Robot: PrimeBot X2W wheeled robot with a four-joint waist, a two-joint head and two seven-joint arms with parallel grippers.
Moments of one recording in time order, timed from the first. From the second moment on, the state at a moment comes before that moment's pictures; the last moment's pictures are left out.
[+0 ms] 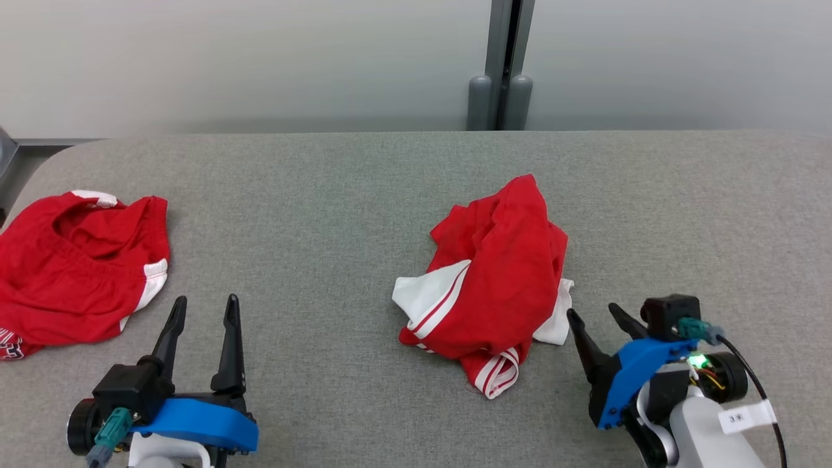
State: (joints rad) left arm -0.08 0.23 -0.19 0.26 -0.38 -0.02 -0.25; right arm -0.27 -0.05 0.06 0.48 0.16 0.13 0.08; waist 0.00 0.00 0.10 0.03
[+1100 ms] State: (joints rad) left arm -0.11 0.23 -0.22 0.27 -0.38 -0.03 -0.26; right arm -0.50 -0.05 0.10 0.41 0.10 0.13 -0.01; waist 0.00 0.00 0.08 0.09
